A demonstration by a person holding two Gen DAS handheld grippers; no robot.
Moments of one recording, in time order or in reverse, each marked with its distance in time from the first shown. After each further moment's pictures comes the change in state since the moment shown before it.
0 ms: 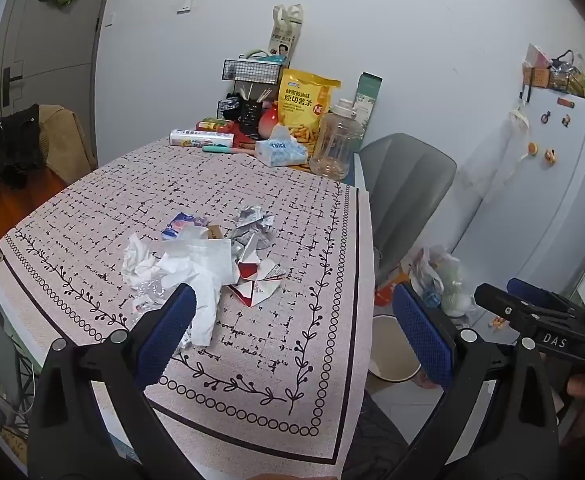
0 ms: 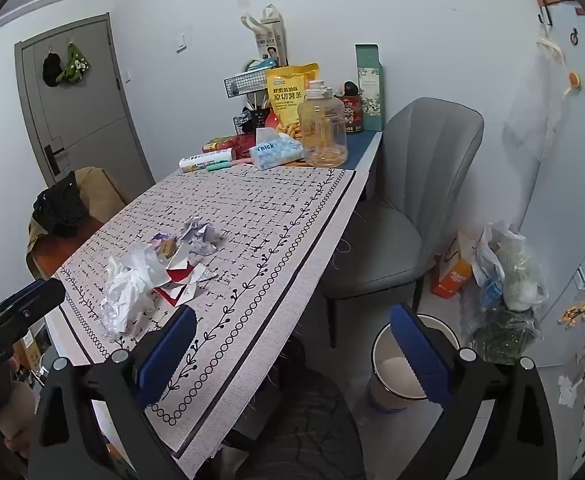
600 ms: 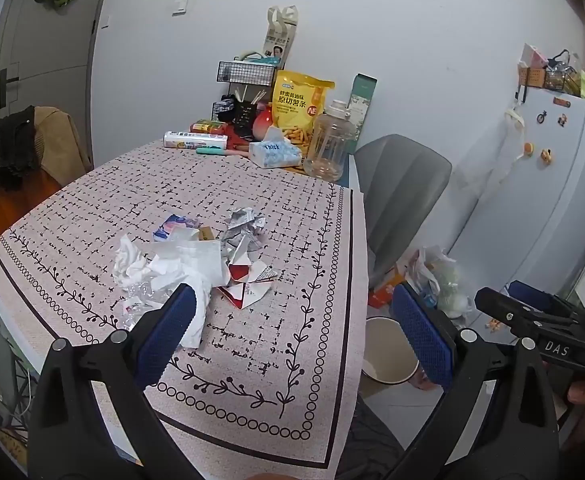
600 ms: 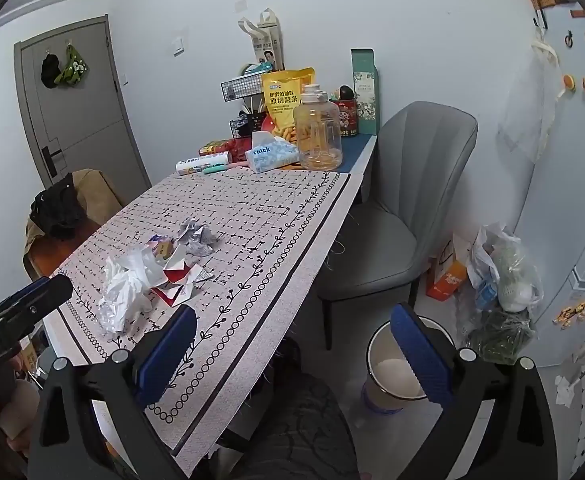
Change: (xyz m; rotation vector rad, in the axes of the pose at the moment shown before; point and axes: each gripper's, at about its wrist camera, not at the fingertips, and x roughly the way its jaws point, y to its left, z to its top) left arm 0.004 -0.008 -0.001 -0.003 -0.006 -0.018; right arm -0.008 -0.002 -0.004 -0.017 -0.005 -0.030
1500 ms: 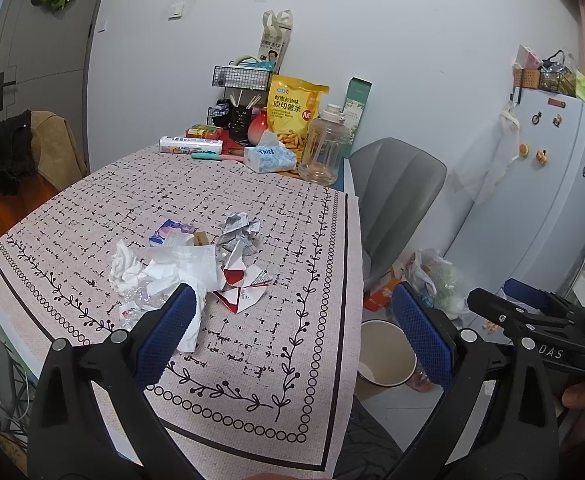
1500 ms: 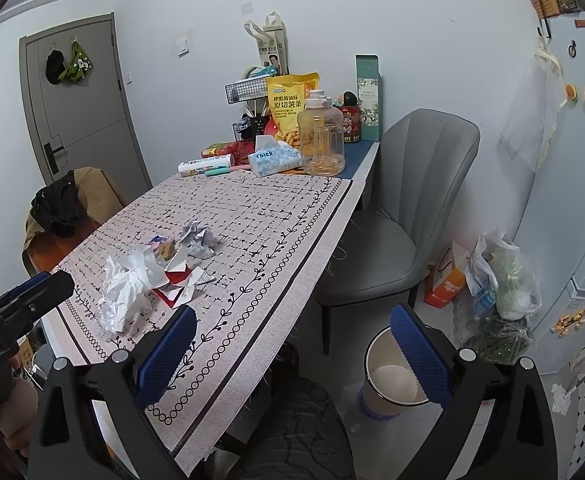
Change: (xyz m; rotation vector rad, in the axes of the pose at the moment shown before) left arm -0.002 -0.003 0.001 0.008 -0.016 -0.015; right arm -0.001 0.004 0.003 -0.018 -0.014 -0.003
